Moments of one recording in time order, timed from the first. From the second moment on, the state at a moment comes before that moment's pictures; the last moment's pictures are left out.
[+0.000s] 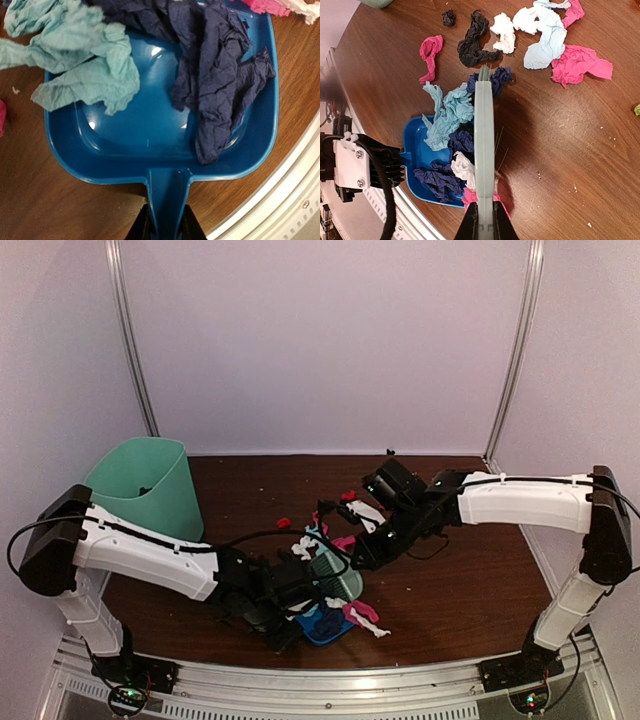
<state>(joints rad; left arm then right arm) -1.28 1.68 0.98 -0.59 -0.01 -0.50 0.90 1.66 1.25 -0.64 -0.24 0.31</state>
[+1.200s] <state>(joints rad) -1.27 1.89 1.23 -0.61 0.07 -0.27 0.84 1.25 1.05 -1.14 0.11 0.61</state>
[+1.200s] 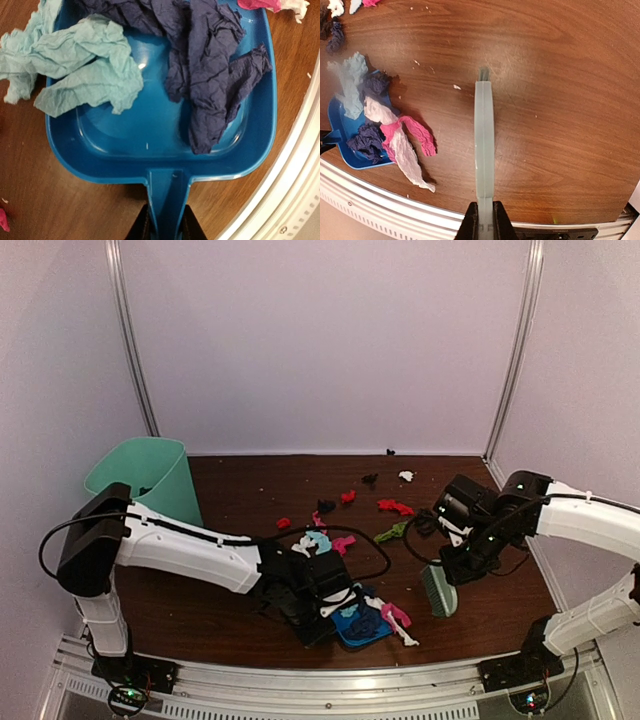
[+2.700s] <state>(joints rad) -1.25 2.05 1.45 -0.65 0.15 -0.15 0.82 1.17 1.07 -1.00 -0.05 0.71</state>
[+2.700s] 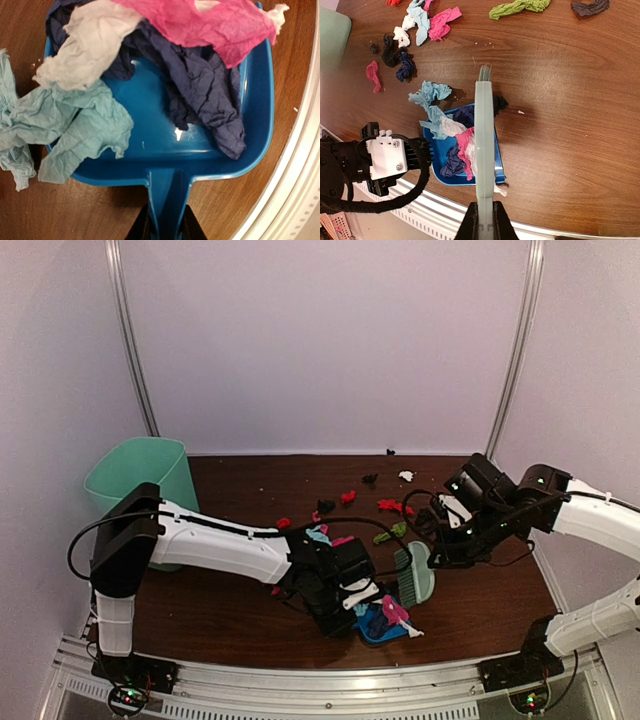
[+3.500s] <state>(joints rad) -1.25 1.94 1.33 -0.50 0.14 -0.20 0.70 1.09 1.12 -1.04 0.22 0.76</state>
